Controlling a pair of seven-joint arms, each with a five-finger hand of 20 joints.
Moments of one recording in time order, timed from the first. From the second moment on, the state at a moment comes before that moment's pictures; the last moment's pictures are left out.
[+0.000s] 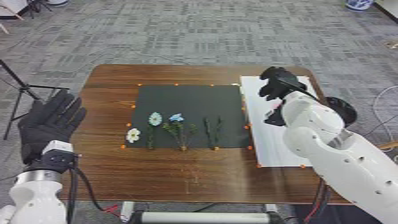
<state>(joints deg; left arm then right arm) 125.5 -60.8 -102.5 -122.2 21.0 13.8 18.5 -68.2 -45.8 54.2 -106.3 -116.0 -3.3 42.1</state>
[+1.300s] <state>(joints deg) 120.8 -59.4 -98.2 -121.2 20.0 16.8 18.6 -62.0 -45.0 41.4 -92.6 -120.5 -2.4 44.9</state>
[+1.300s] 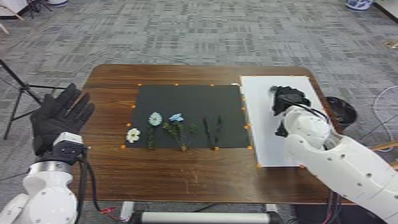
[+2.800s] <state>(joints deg) 119.9 -59.1 -97.6 -120.9 19.0 16.2 18.4 -51.1 -64.9 23.7 -94.1 -119.6 3.2 37.0</state>
